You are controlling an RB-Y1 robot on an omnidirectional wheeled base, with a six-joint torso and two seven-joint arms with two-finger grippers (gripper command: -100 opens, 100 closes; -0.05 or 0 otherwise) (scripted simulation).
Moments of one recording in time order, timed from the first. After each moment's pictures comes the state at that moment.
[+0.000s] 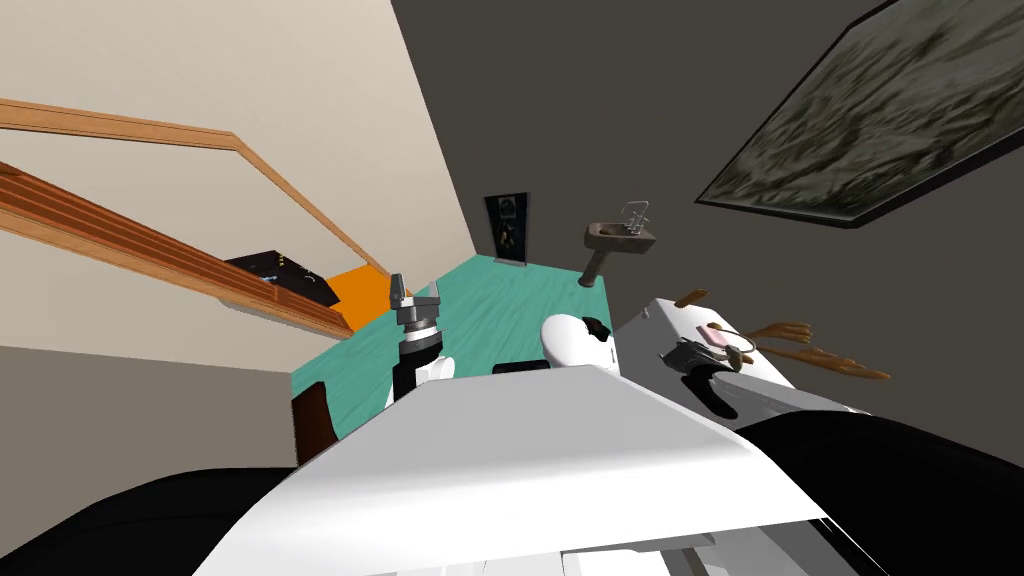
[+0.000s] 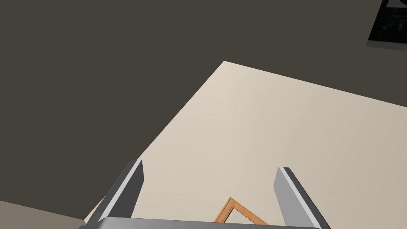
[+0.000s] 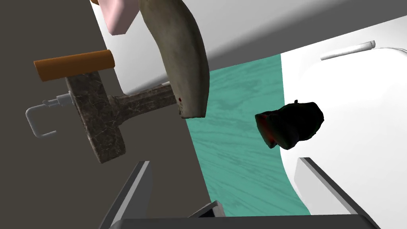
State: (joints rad) left arm 0.53 0.04 -0.05 -2.37 0.04 -0.41 0.08; right arm 0.85 -1.32 0.20 -1.77 0.56 0.63 0.71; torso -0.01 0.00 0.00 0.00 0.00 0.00
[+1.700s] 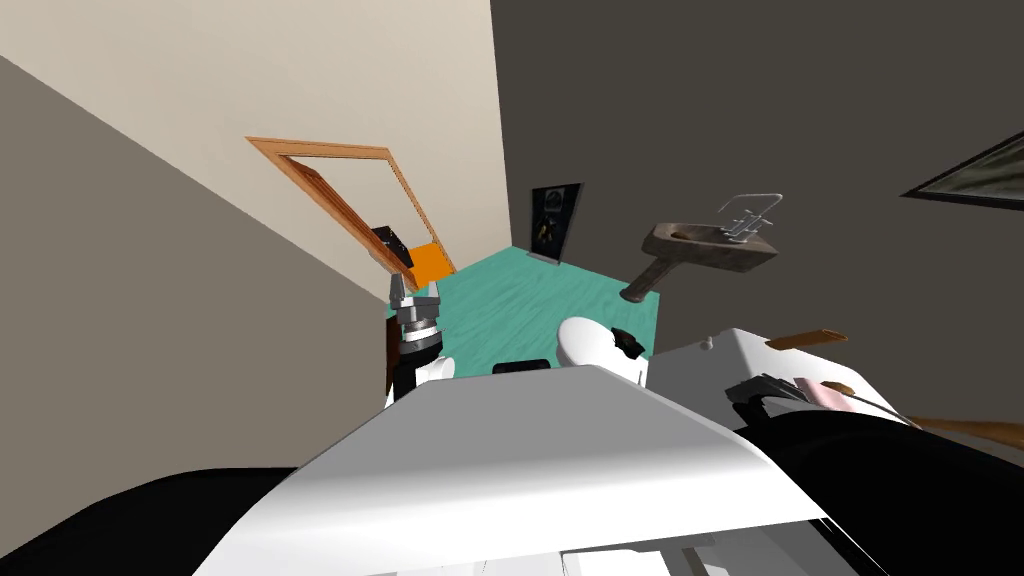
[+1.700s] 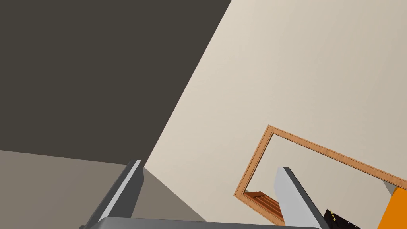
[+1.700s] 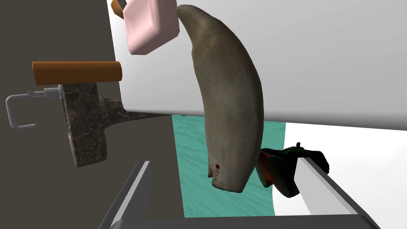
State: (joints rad) left arm 0.53 0.04 -0.05 -2.37 0.04 -0.41 0.08; right arm 0.85 -1.33 0.28 -1.48 0.41 0.64 0.68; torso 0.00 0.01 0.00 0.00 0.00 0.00
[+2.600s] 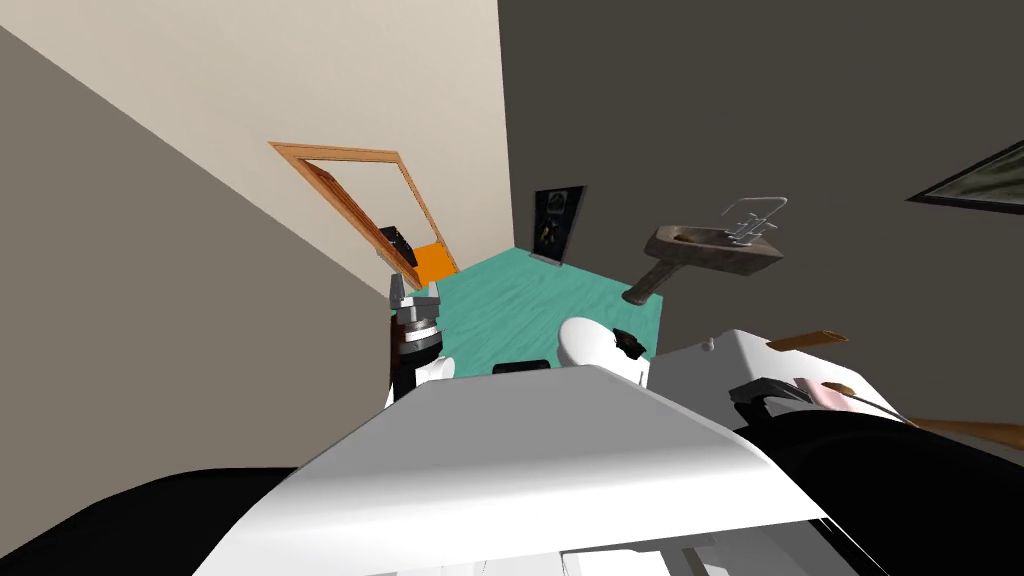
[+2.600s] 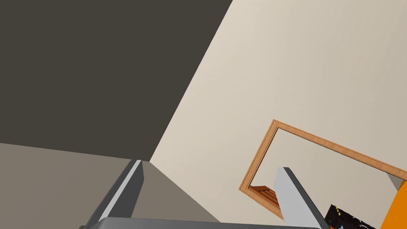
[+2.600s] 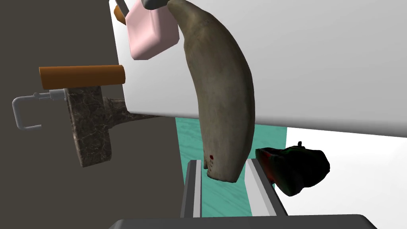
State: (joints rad) left arm 0.53 0.04 -0.05 -2.37 0.04 -0.41 0.08; right arm 0.84 -1.32 0.28 -1.46 0.39 0.63 0.68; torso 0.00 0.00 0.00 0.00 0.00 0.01
